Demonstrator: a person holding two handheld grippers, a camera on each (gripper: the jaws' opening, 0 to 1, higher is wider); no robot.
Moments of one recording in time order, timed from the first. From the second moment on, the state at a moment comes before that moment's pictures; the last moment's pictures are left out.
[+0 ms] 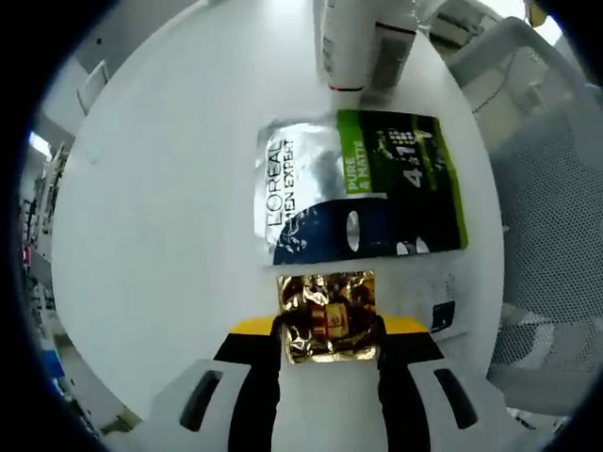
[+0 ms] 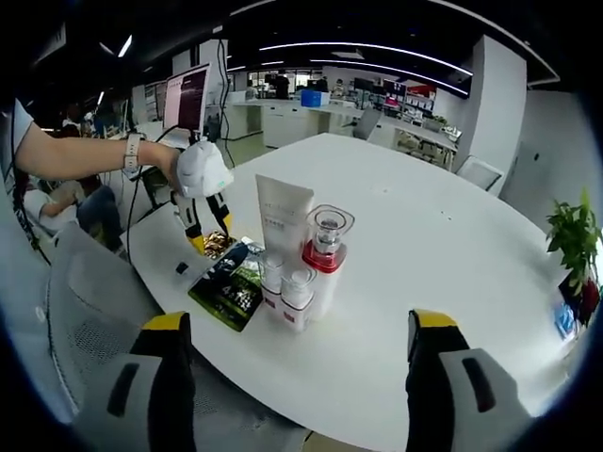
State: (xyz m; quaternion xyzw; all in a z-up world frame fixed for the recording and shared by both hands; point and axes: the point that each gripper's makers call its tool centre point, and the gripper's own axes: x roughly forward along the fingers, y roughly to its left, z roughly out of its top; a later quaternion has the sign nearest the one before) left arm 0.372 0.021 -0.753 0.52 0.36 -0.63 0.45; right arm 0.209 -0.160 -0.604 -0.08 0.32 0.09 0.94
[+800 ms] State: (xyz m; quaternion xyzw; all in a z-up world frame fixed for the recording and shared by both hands) left arm 0.375 0.012 -0.712 0.44 0.34 -0.62 0.55; right arm 0.212 -0.156 -0.600 -0.08 0.31 0.10 0.94
